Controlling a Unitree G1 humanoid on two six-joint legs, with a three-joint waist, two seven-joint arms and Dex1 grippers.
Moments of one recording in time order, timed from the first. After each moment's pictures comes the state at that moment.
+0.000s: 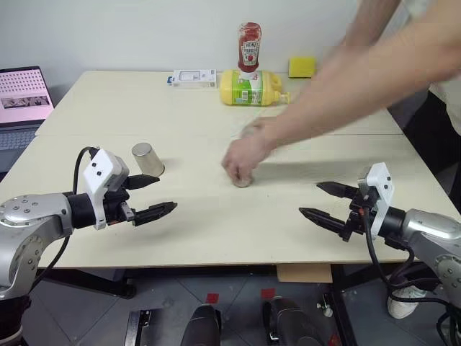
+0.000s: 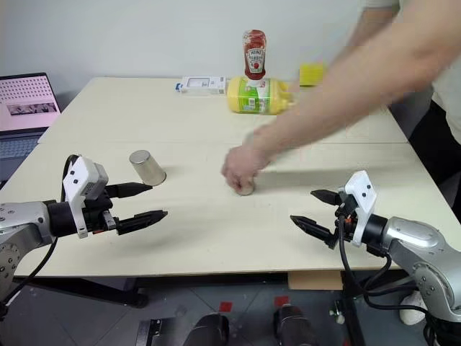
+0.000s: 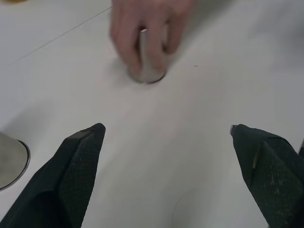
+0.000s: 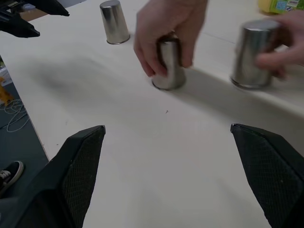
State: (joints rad) left arm -0.12 0.98 0.33 -0.35 -0.61 0.73 -0.95; right arm -0.13 -0.73 -0.18 -0.58 0.73 0.79 0.68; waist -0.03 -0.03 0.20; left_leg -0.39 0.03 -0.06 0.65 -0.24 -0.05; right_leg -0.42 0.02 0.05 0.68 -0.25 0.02
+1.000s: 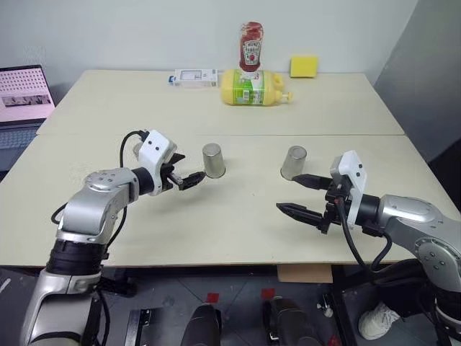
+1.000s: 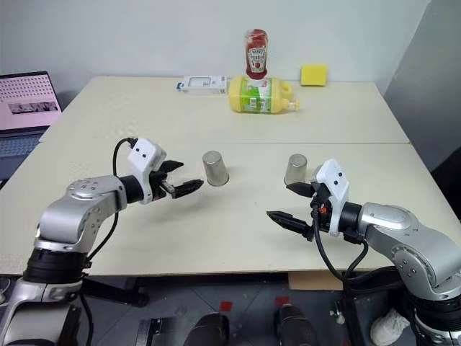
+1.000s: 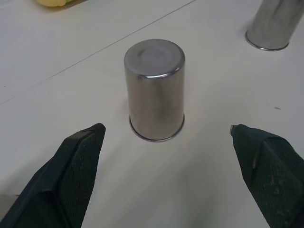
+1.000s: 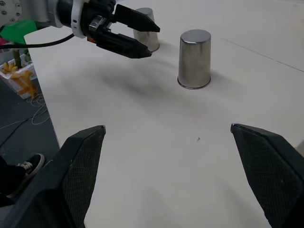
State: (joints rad) left arm -0.58 0.68 -0.03 0.05 -0.33 0.65 -0.70; right arm -0.33 -0.69 -0.05 -0.60 0.77 0.91 0.61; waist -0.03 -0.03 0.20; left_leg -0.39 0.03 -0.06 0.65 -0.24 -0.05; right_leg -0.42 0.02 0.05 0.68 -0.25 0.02
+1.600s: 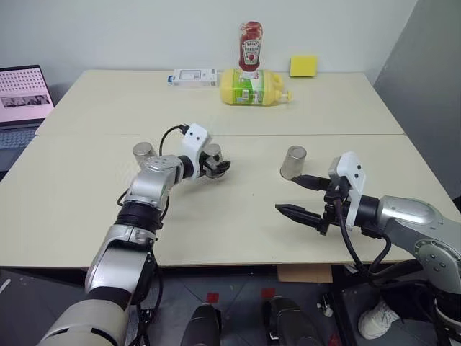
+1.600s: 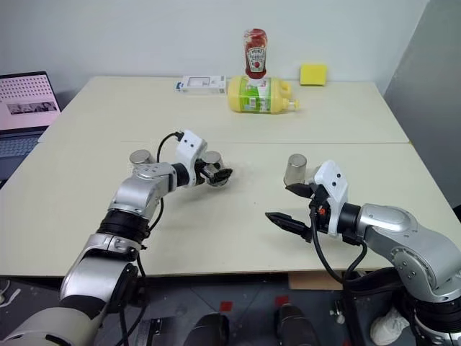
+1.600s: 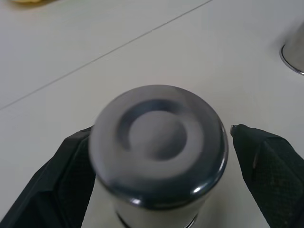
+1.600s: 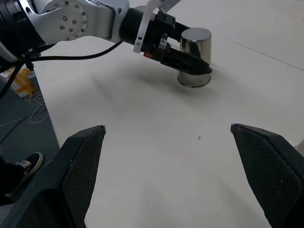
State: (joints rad) left arm -0.88 0.40 -0.12 0.64 -0.14 0.40 -0.67; right arm -0.33 -0.69 -0.05 -0.62 0.77 0.93 0.59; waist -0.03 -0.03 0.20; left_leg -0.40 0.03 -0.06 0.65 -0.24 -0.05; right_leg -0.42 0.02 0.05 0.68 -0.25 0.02
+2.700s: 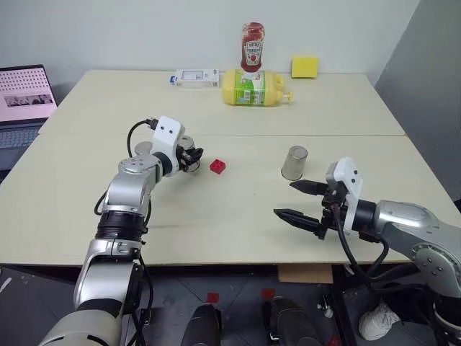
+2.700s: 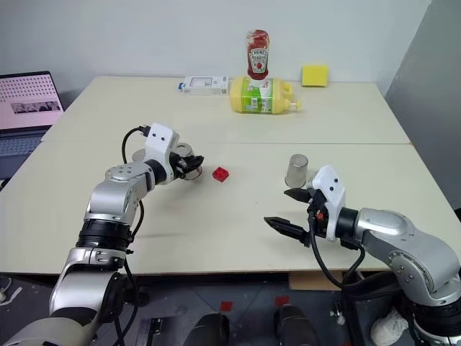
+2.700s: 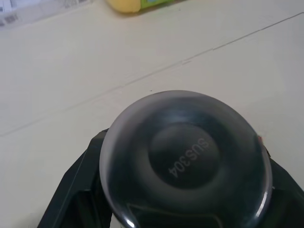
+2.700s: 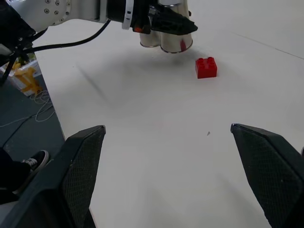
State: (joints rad) left arm -0.77 0.46 0.03 0.42 -0.11 0.51 -0.50; right arm -0.30 -0.68 -0.03 -0.62 0.77 0.92 0.59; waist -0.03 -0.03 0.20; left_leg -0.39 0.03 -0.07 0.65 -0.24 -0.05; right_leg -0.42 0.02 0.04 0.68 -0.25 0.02
